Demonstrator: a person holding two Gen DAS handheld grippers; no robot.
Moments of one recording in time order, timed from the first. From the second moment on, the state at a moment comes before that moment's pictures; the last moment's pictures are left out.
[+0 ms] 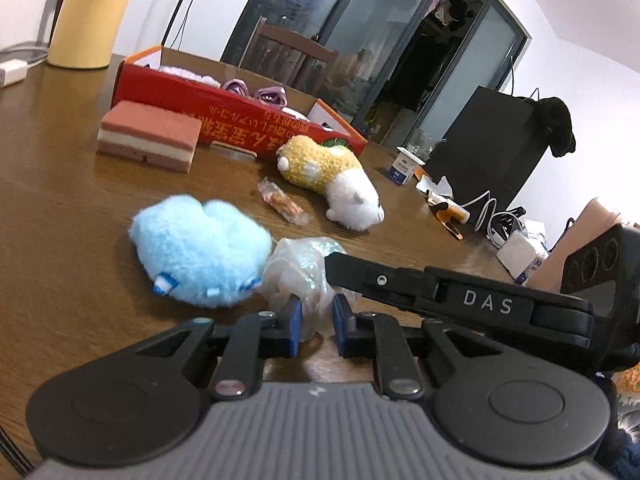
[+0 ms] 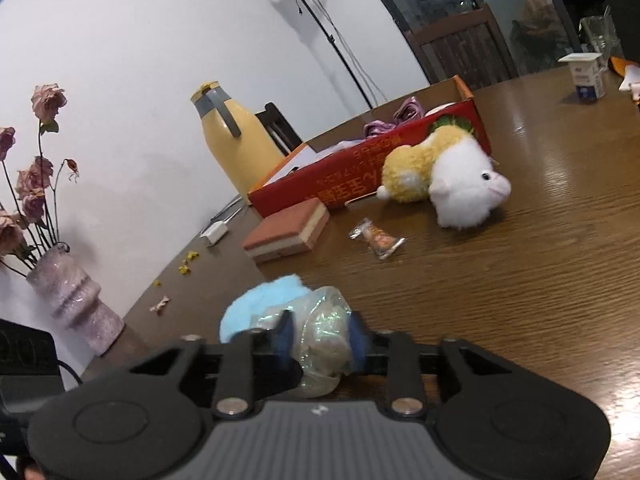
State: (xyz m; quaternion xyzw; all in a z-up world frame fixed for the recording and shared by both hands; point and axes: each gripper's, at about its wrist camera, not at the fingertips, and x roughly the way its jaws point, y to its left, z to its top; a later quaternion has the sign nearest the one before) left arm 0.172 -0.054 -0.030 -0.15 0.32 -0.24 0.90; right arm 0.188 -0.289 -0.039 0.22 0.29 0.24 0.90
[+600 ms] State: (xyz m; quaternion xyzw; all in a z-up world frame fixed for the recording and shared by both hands) left arm 0.437 -0.112 0.060 -0.16 0.31 -0.32 0.88; right arm 0.390 -0.334 0.071 0.17 0.21 0.16 0.95
